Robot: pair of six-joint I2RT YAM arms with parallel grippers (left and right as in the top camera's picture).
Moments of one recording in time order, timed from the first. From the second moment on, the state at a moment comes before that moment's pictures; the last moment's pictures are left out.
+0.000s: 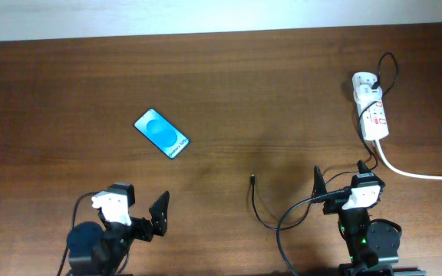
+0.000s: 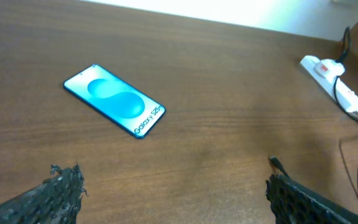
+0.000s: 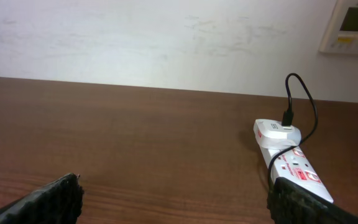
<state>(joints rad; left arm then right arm) 0.01 0.20 0.32 -0.53 0.37 -0.13 0.01 0.01 0.01 -0.07 -0.06 -0.03</state>
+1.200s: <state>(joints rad) -0.08 1.85 1.72 -1.10 0.09 -0.47 0.01 0.01 0.01 -0.07 -0.06 -0.03</state>
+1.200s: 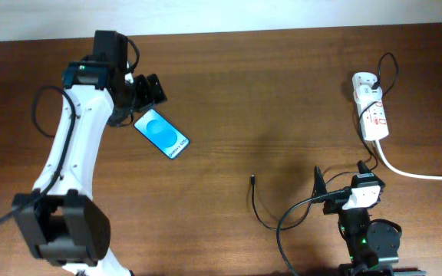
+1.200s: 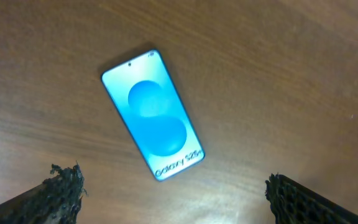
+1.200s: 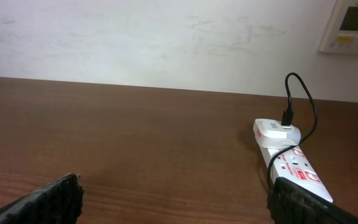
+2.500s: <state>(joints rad) -0.16 2.29 1.79 -1.12 0.04 -0.45 0.01 0.01 0.01 -0.07 -0.06 -0.03</state>
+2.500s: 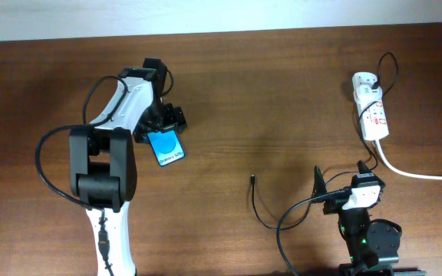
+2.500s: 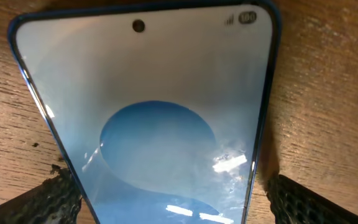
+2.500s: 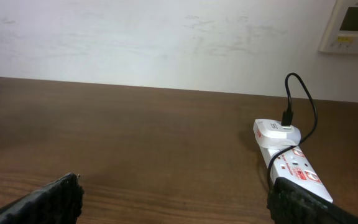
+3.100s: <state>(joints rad) -0.16 2.28 1.75 -1.10 0.05 -0.58 0.01 0.01 0.01 -0.07 -0.06 -0.03</state>
